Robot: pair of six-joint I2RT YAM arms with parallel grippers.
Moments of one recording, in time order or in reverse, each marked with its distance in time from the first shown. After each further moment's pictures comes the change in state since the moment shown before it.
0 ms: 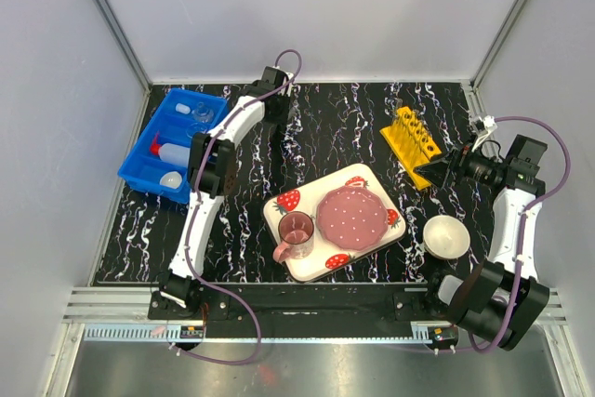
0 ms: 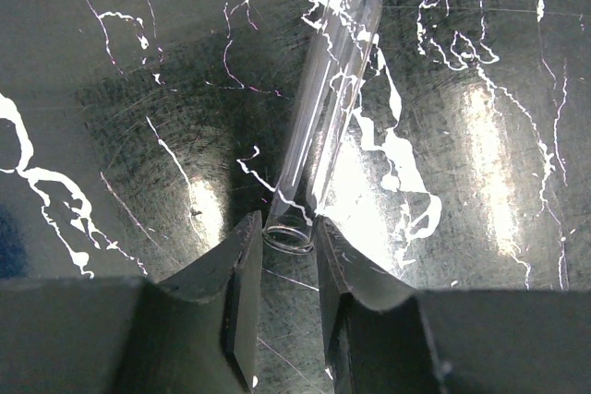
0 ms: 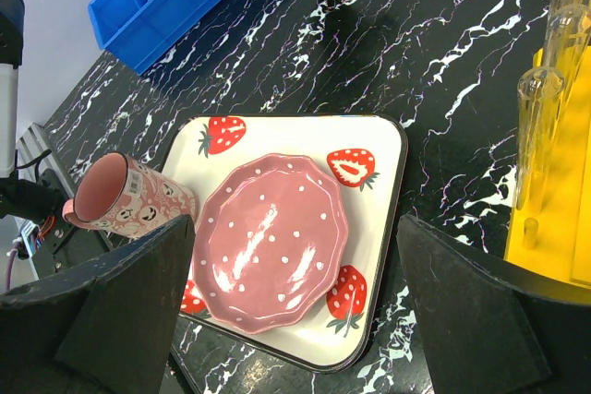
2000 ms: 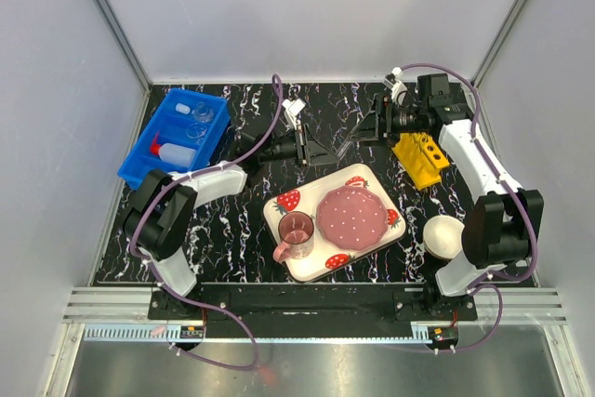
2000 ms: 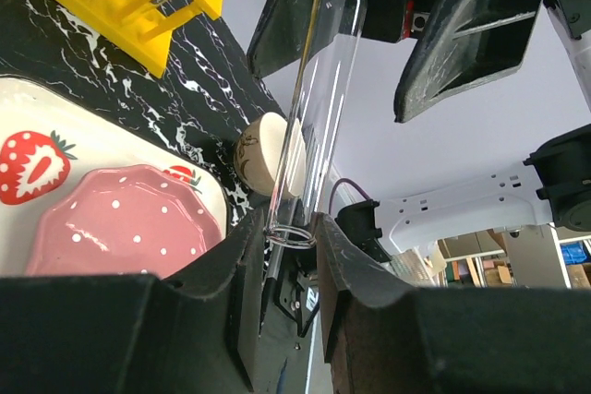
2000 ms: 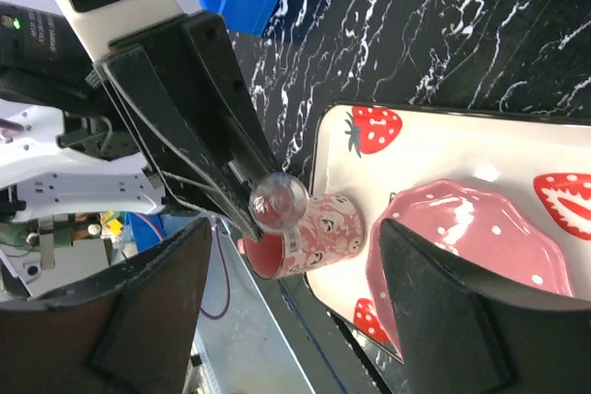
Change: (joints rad) left arm -0.209 -0.872 -1.353 1.337 0.783 -0.886; right arm 0.610 0.475 0.490 -0.051 0.282 0.637
